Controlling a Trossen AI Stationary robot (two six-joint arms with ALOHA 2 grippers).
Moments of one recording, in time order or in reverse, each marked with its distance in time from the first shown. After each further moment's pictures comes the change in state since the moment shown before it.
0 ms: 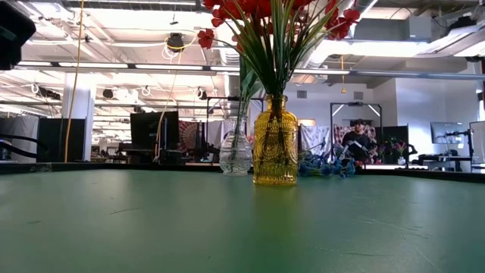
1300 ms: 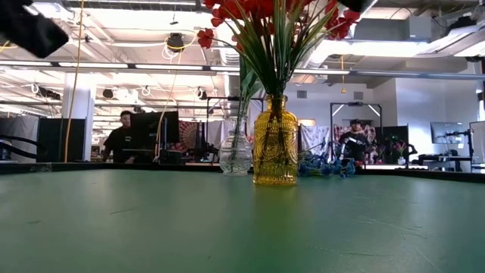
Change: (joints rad) left arm 0.259 -0.006 0.206 -0.471 -0.215 -0.048; right arm 0.025 -0.182 0.000 -0.881 -0.246 0.674
